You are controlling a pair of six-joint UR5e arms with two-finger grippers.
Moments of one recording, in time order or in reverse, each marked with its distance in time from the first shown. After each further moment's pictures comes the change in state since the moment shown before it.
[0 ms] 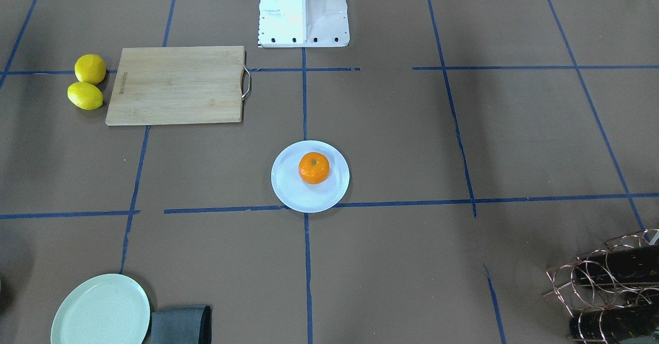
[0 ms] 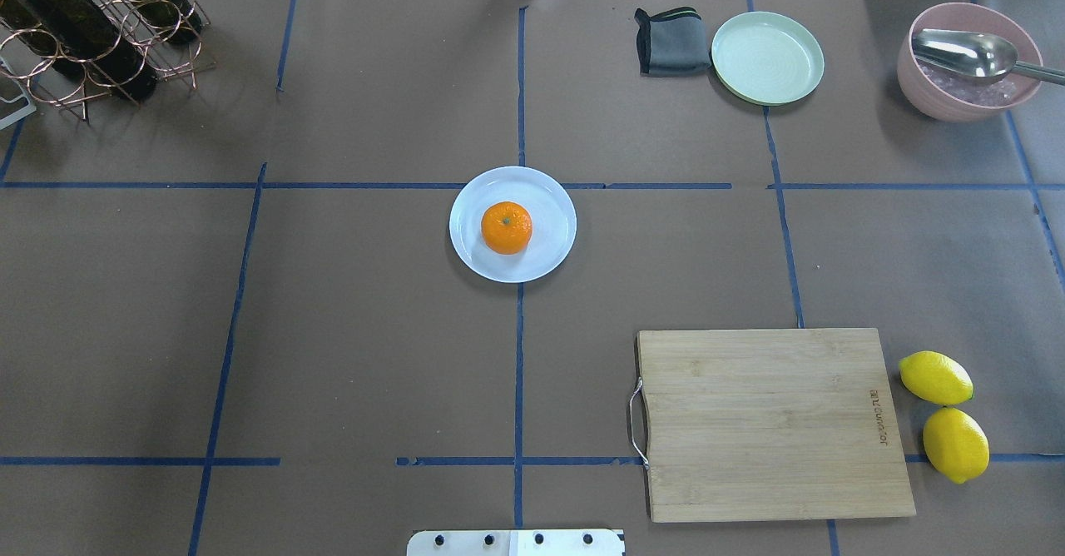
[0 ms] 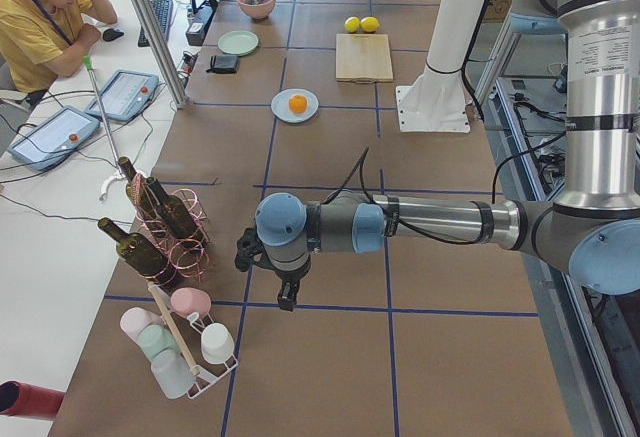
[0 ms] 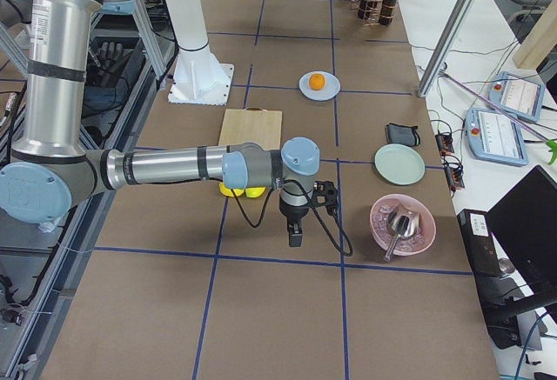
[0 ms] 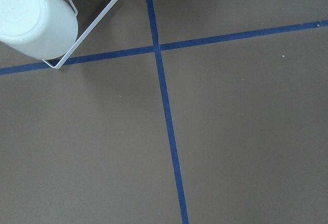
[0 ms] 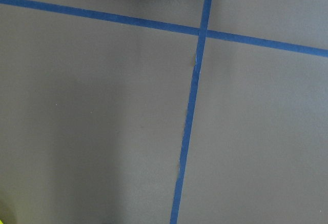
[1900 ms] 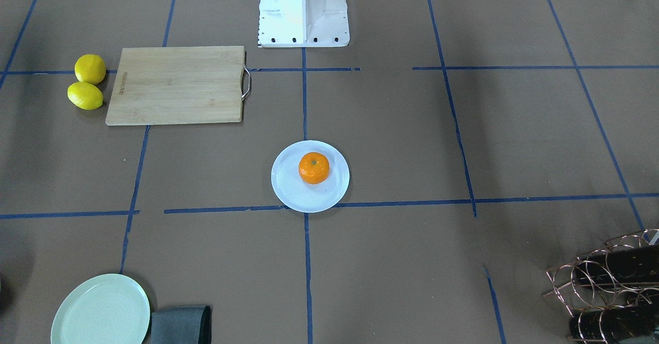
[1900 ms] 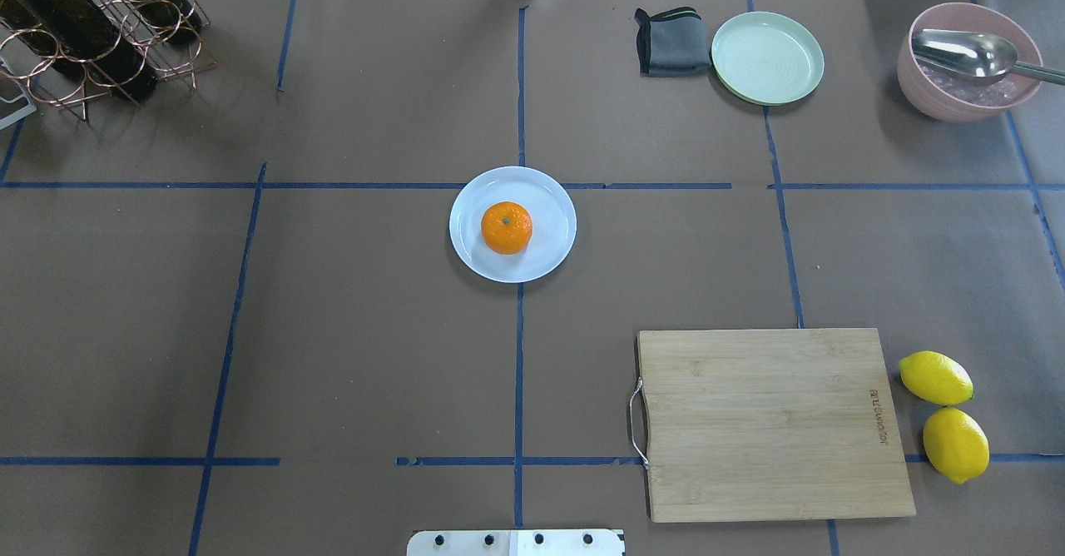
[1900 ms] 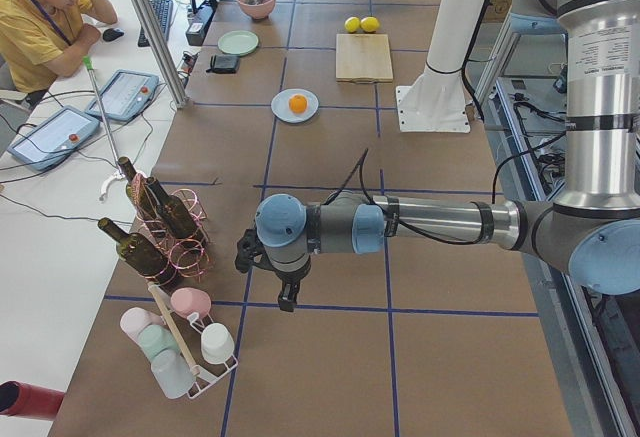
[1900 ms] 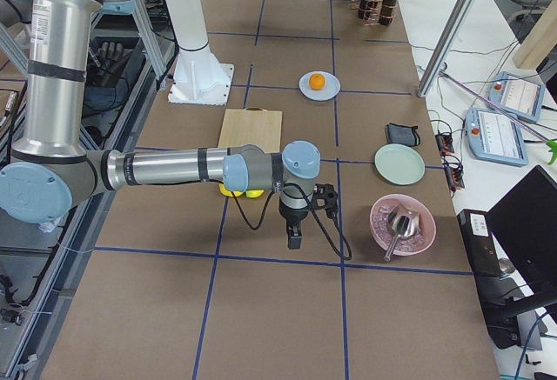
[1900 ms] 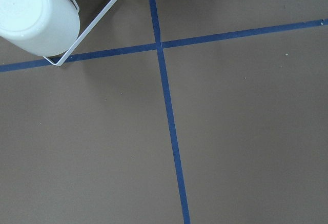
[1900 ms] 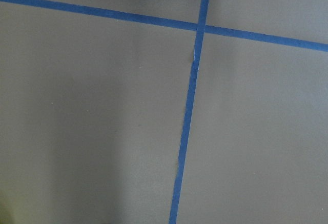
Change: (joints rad) left arm 0.001 -0.001 0.003 -0.001 0.001 -0.001; right arm -0.001 0.002 -0.015 0.002 0.004 0.002
